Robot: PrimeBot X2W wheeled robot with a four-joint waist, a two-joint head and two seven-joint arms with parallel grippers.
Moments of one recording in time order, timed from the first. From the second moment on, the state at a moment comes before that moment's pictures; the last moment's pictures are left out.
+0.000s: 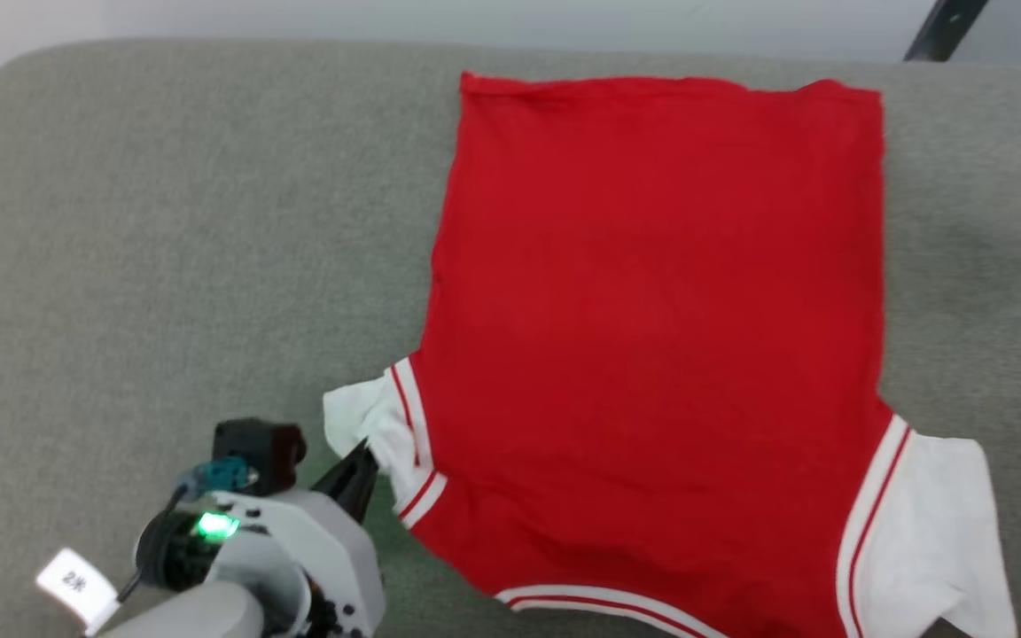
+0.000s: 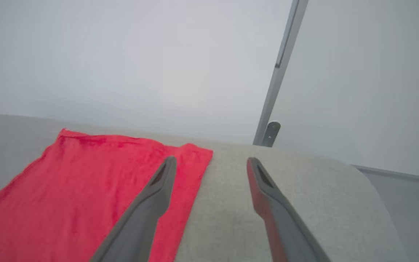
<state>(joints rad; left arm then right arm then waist) -0.51 0.79 -1.04 -0.13 -1.17 0.52 -0.08 -0.50 -0.33 -0.16 -0.15 0.35 0.13 0.66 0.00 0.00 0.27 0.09</state>
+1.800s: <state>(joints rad) -0.72 0.53 -1.07 0.16 -1.12 0.28 -0.13 -1.30 -0.20 -0.54 0.84 -0.36 0.13 0.90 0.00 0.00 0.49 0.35</state>
